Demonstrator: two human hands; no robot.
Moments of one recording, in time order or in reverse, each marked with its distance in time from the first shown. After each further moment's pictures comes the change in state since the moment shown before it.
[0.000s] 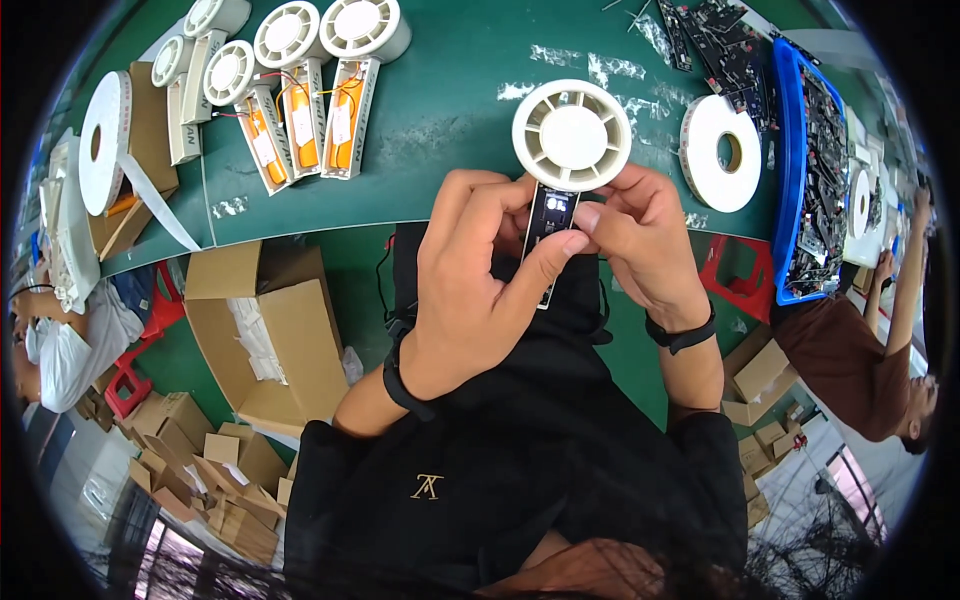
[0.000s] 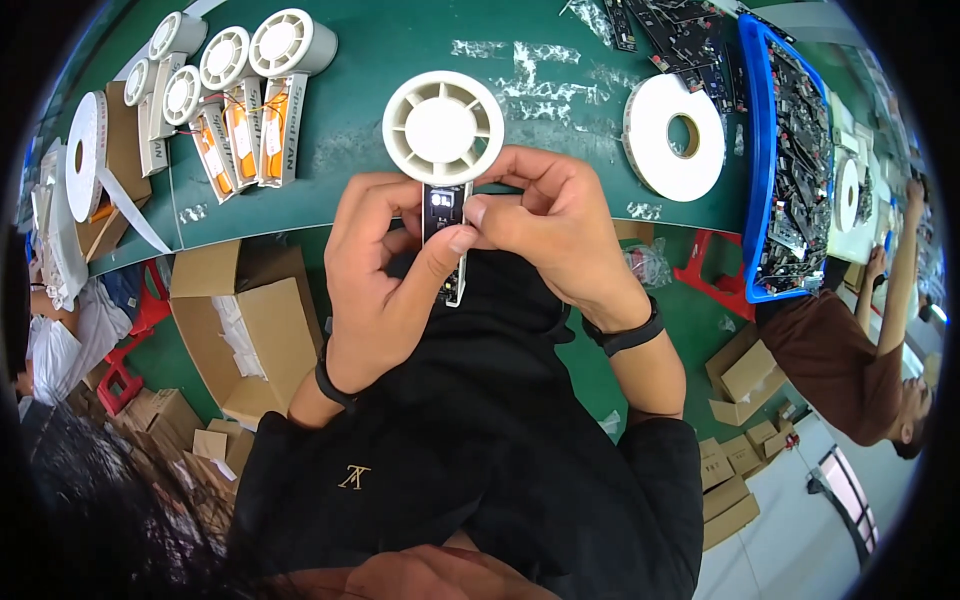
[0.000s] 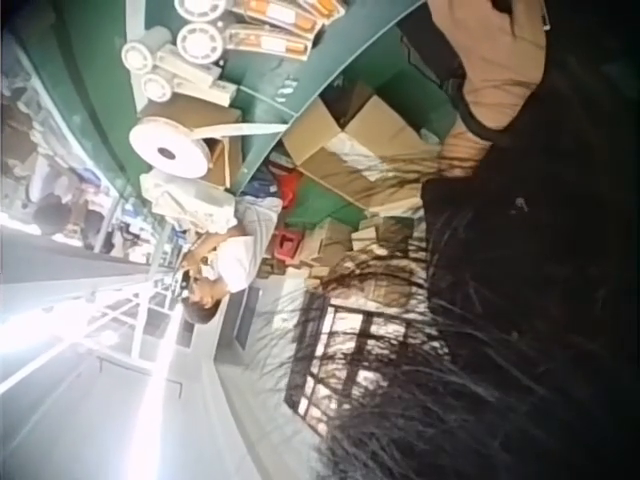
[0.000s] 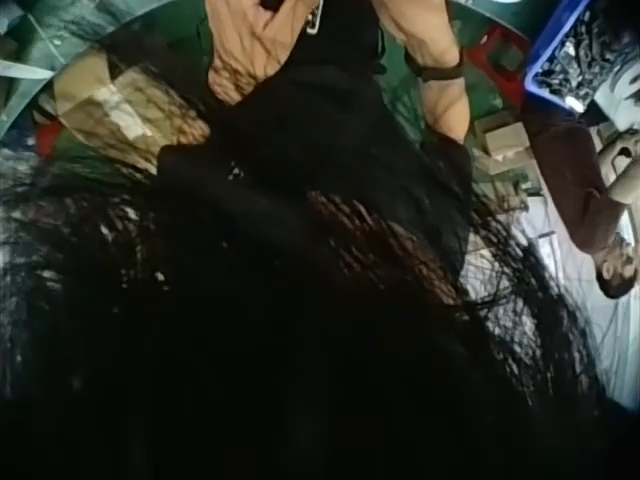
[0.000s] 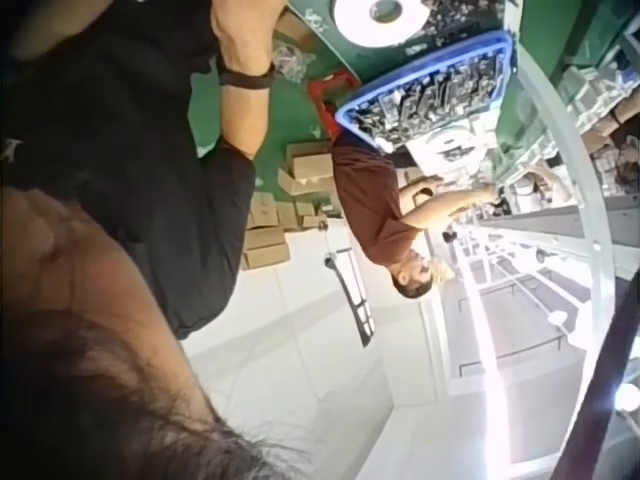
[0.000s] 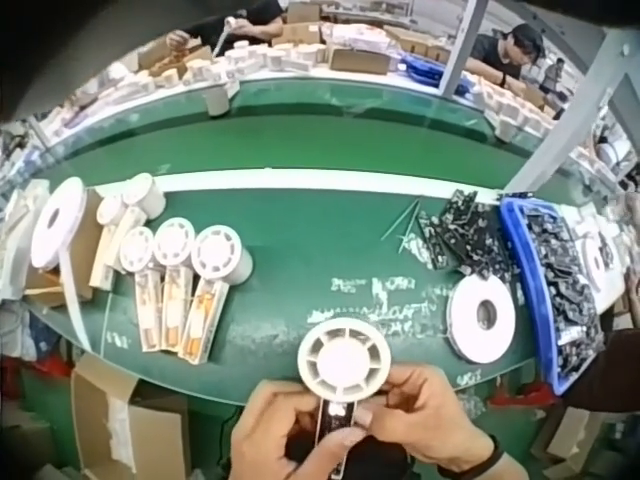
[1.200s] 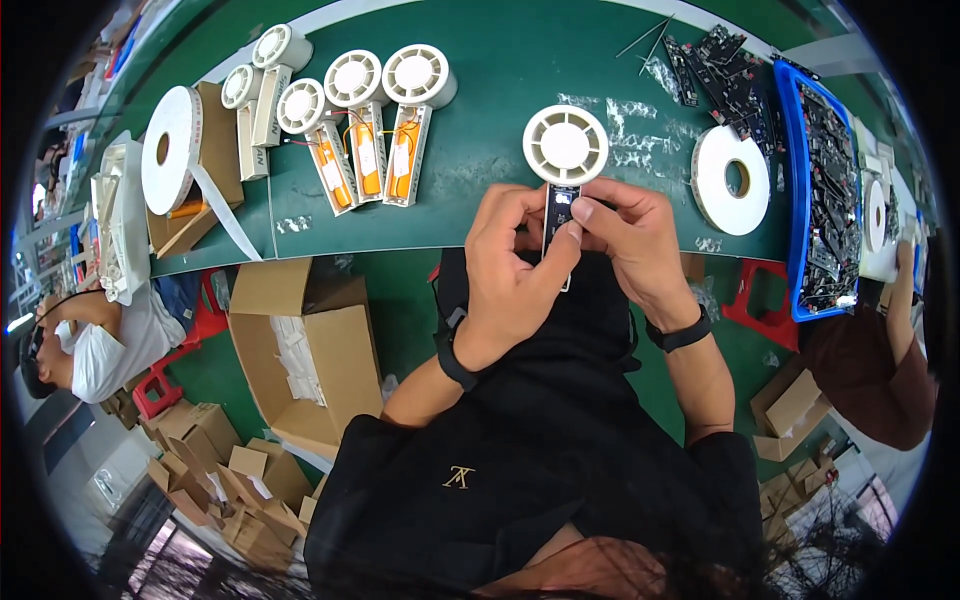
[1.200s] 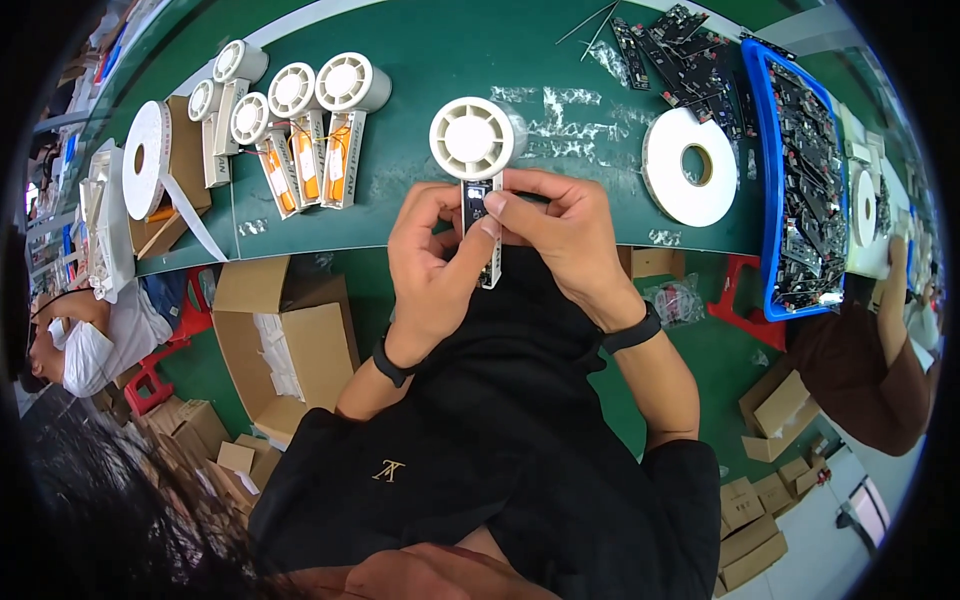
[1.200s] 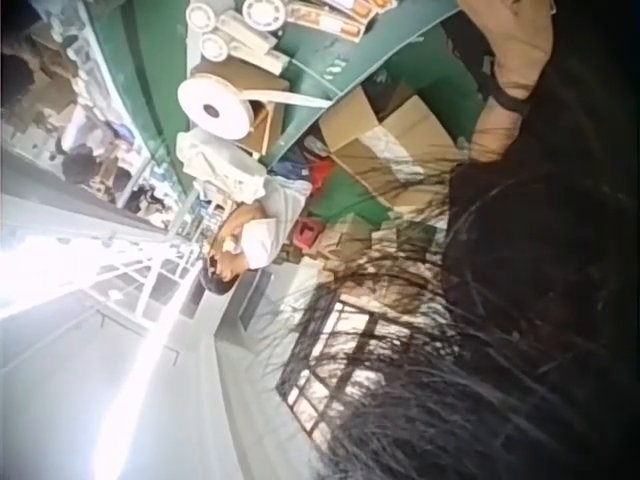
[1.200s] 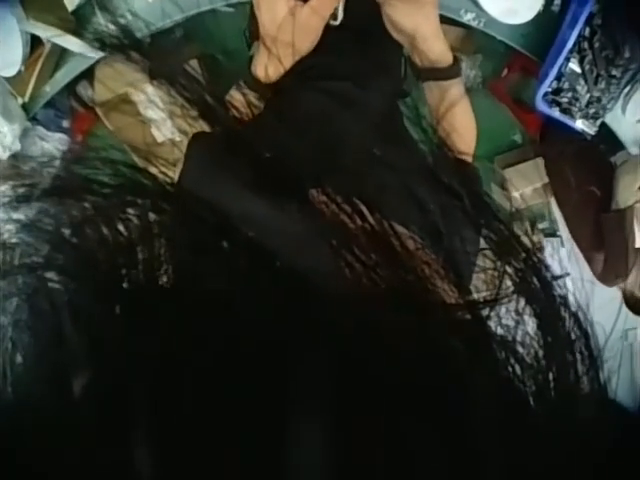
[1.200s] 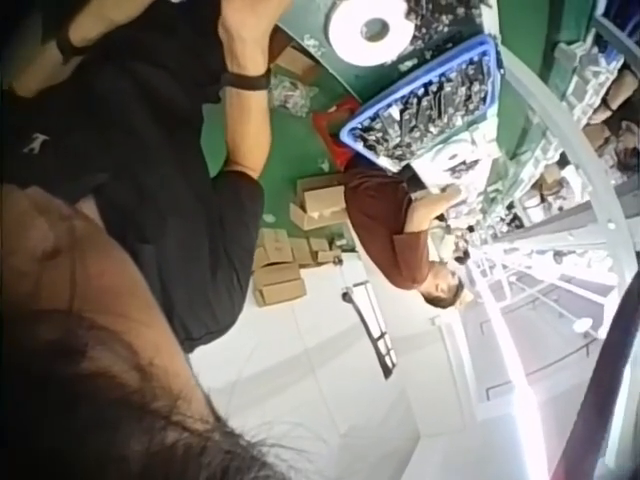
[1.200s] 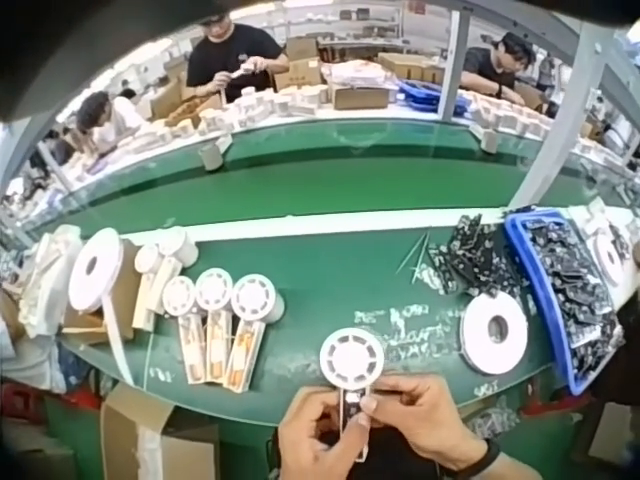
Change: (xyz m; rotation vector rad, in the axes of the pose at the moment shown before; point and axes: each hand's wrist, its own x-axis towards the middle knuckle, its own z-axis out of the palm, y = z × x) left_hand 0.012 -0.026 0.011 -0.157 0.086 -0.064; right_hand 0.022 0.025 -0.003 -0.086 0.113 -0.077
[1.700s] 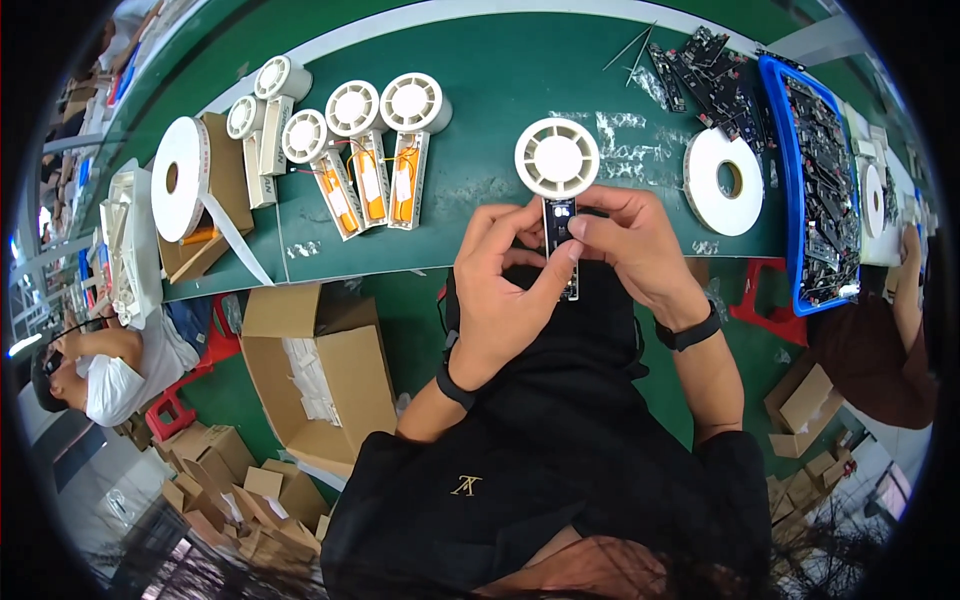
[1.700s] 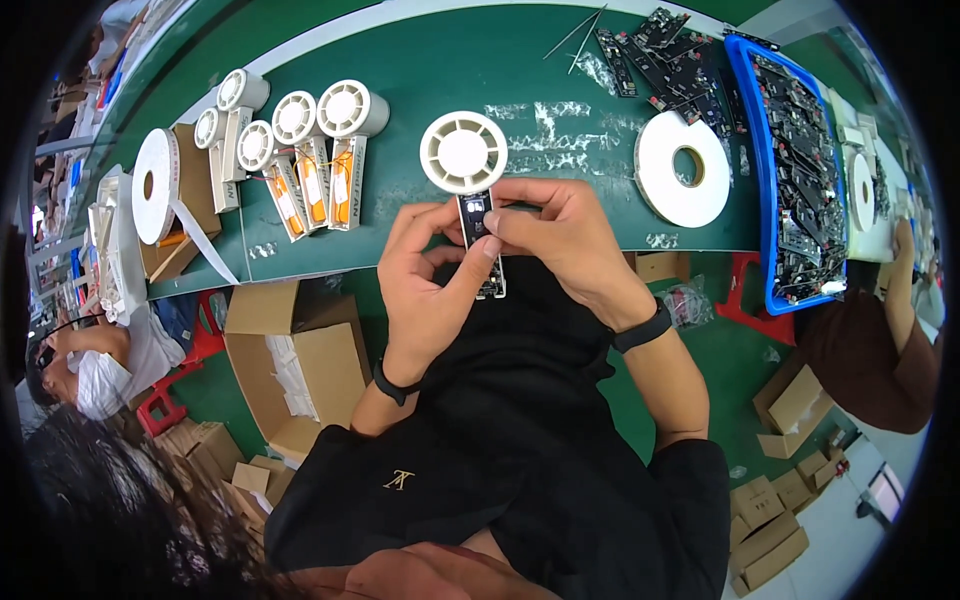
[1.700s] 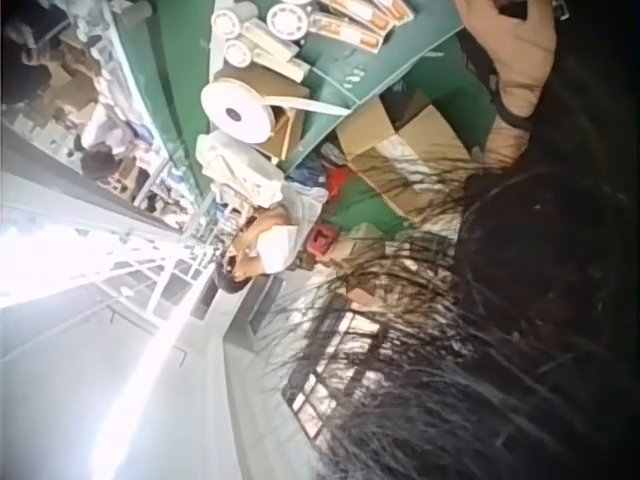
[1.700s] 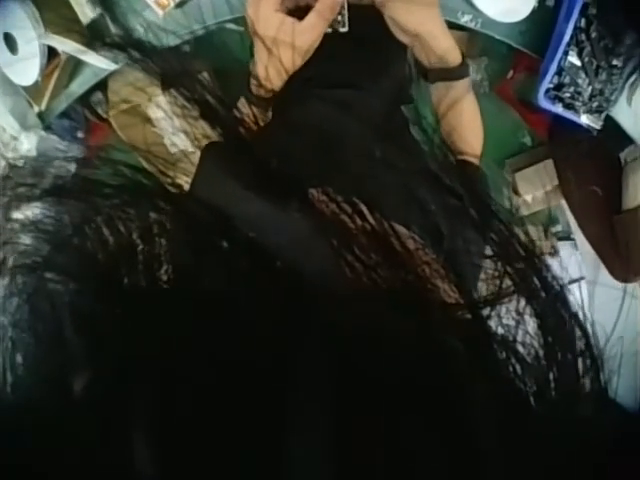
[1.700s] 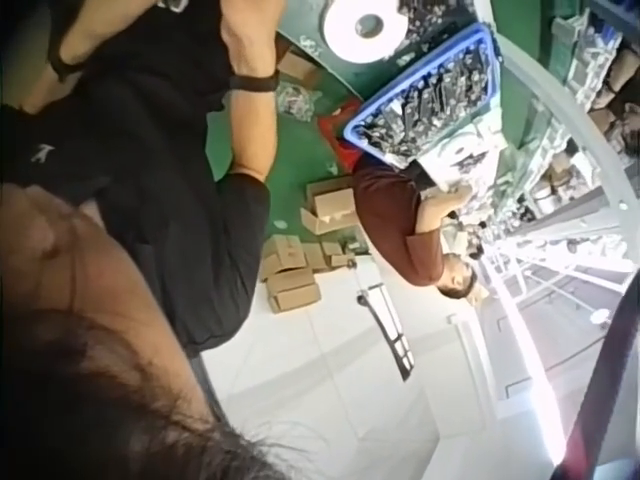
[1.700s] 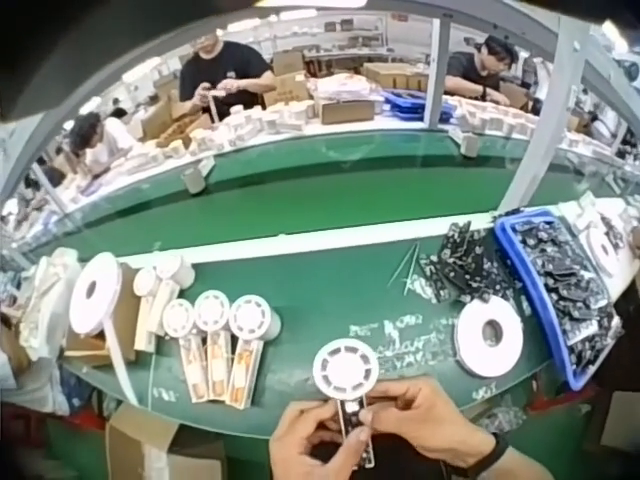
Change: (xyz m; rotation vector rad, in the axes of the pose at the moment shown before) left_hand -0.002 0.017 -0.008 0.062 -0.002 0.061; right_hand 0.001 -0.018 0.008 -0.032 -0.082 0.011
